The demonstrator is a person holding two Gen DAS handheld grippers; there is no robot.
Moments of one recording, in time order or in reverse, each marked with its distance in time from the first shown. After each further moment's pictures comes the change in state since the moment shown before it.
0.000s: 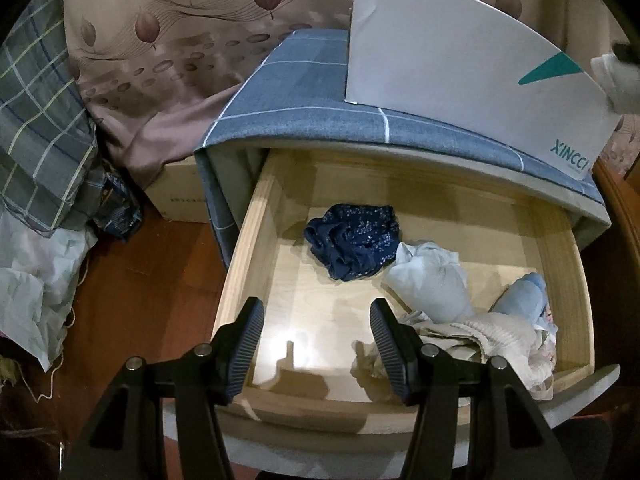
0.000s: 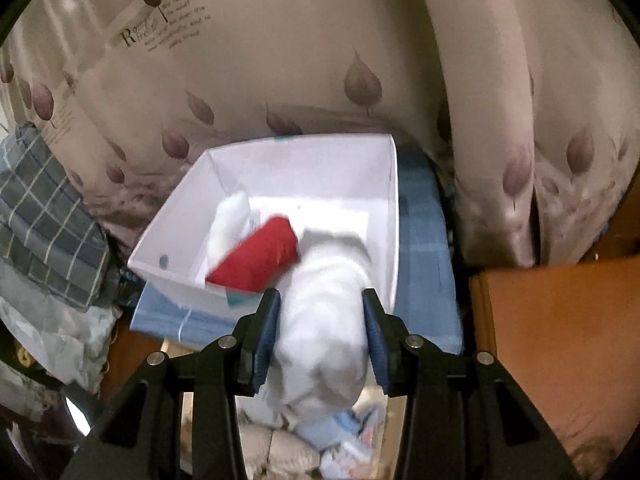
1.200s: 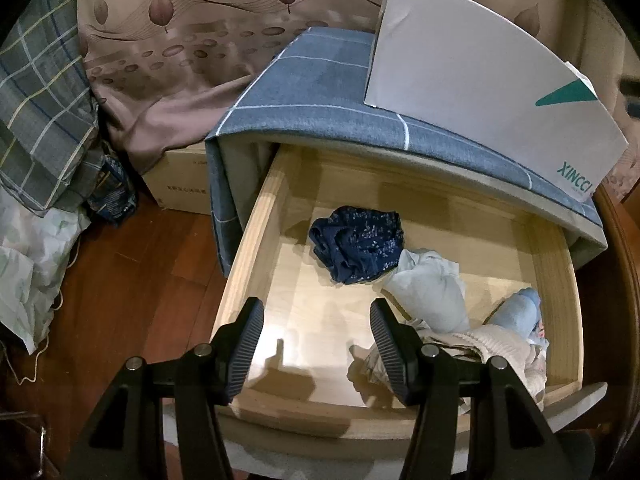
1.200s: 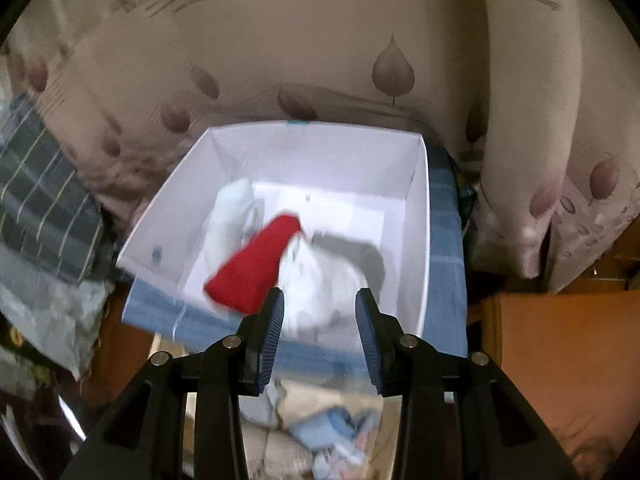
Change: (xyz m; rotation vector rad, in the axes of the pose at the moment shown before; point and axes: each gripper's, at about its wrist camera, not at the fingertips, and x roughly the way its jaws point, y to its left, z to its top) left arm 0.003 0.014 0.001 -0.075 0.005 -0.039; right arm 0.026 0.022 0.010 -0.084 0.122 -0.004
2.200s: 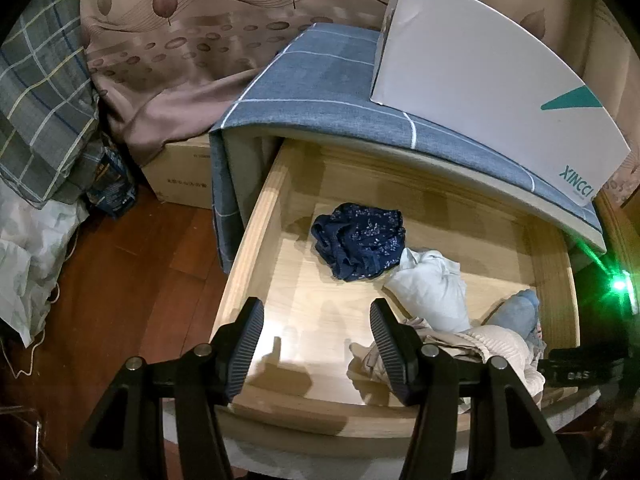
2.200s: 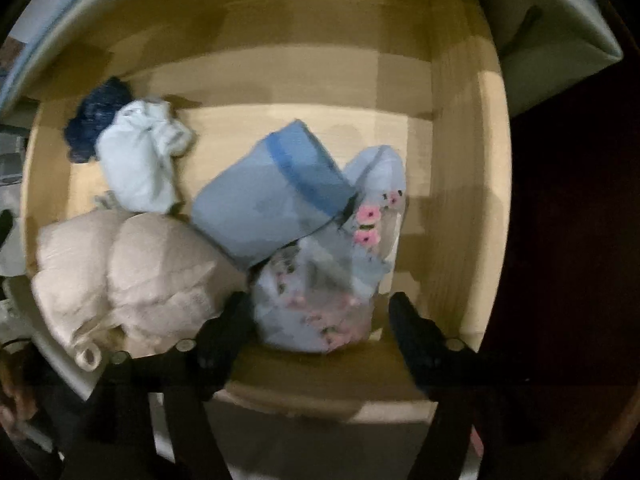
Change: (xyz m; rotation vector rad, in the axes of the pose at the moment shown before) left arm 0.002 0.005 0.000 -0.022 0.018 -0.012; right arm 0.167 -0.025 -0.206 0.087 0.646 -0.054
